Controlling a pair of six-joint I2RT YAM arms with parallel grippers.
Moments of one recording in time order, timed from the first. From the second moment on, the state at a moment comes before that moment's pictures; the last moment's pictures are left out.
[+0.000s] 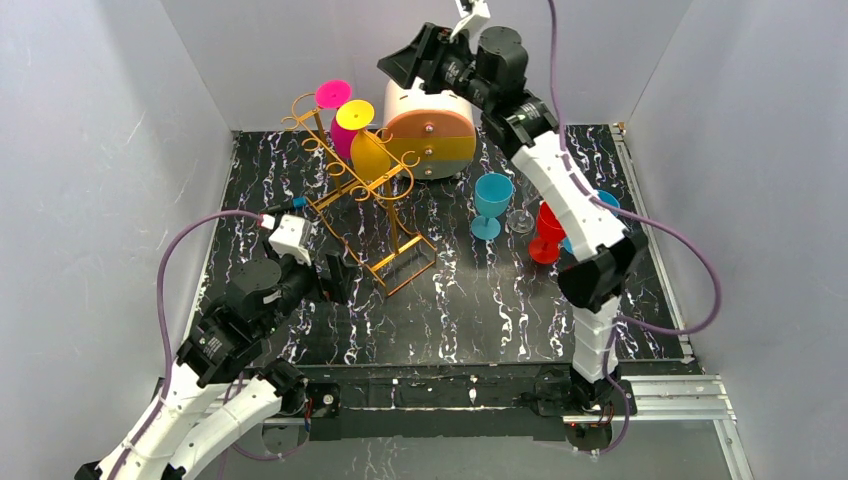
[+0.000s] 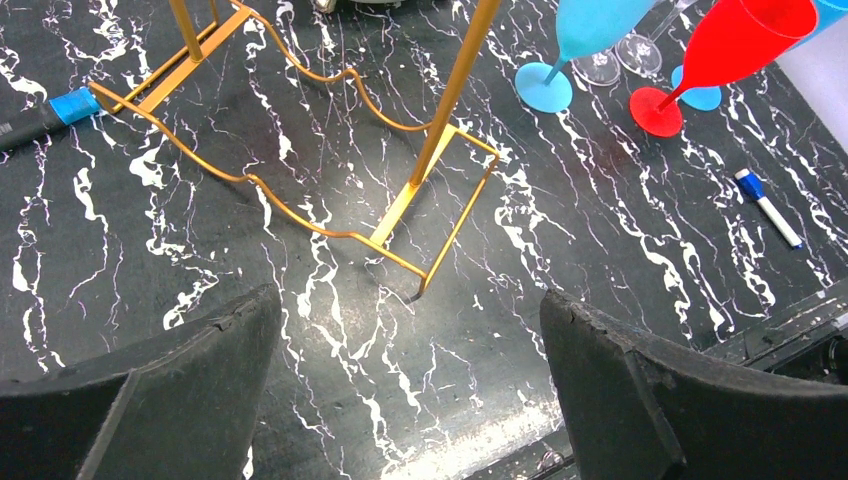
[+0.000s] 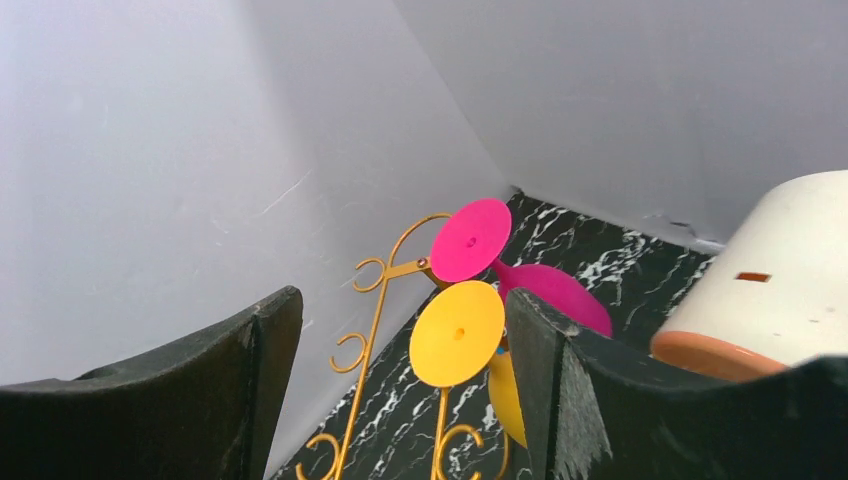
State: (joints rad) left arm -0.66 0.51 0.83 -0.66 -0.21 -0.27; right arm 0.62 1.93 2.29 -0.25 -0.25 0.57
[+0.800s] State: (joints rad) left arm -0.66 0.50 0.82 -0.64 -0.19 -0.25; right arm 0.61 2.23 2.41 -0.27 -0.51 0.88
